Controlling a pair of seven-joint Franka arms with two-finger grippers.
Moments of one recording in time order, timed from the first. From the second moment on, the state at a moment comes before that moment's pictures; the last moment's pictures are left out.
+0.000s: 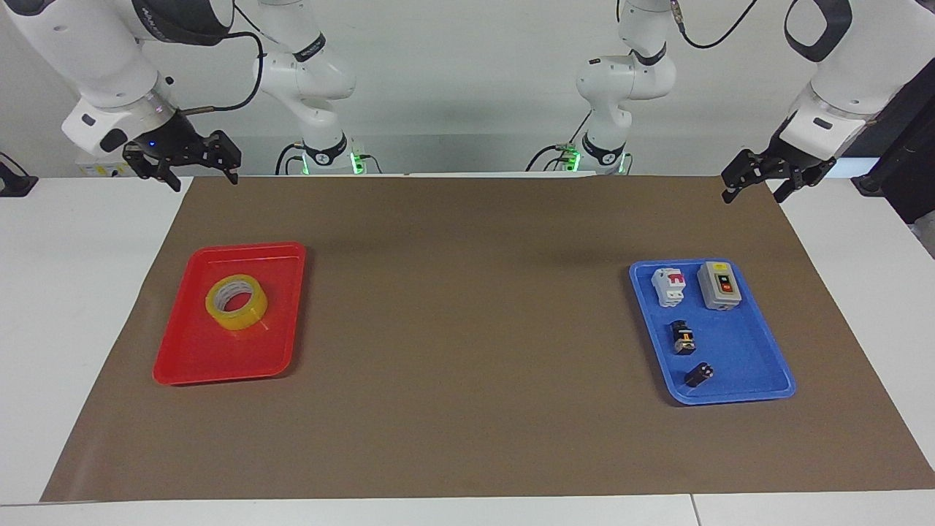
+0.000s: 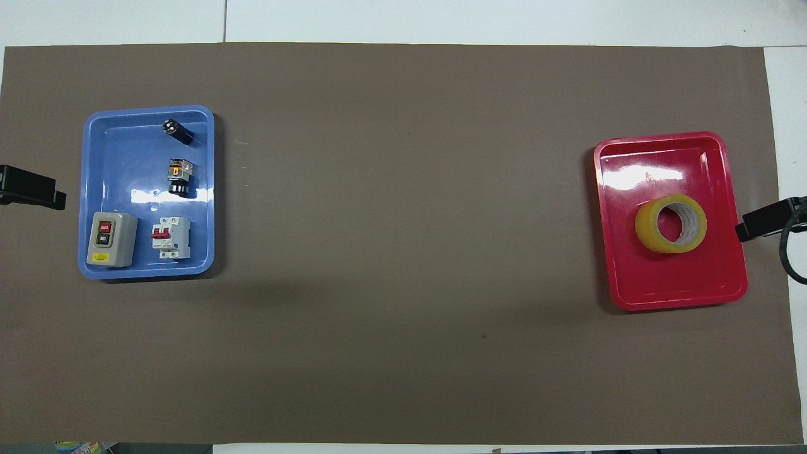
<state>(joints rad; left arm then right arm) -0.05 -0.02 0.06 -1.61 -0.02 1.54 0.08 -0.12 -0.05 0.03 -1.63 -0.01 1.43 -0.22</state>
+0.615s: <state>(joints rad) -0.05 -0.02 0.06 -1.61 -0.02 1.54 0.08 -0.07 -0.05 0.02 -1.63 -0.05 1.48 -0.22</state>
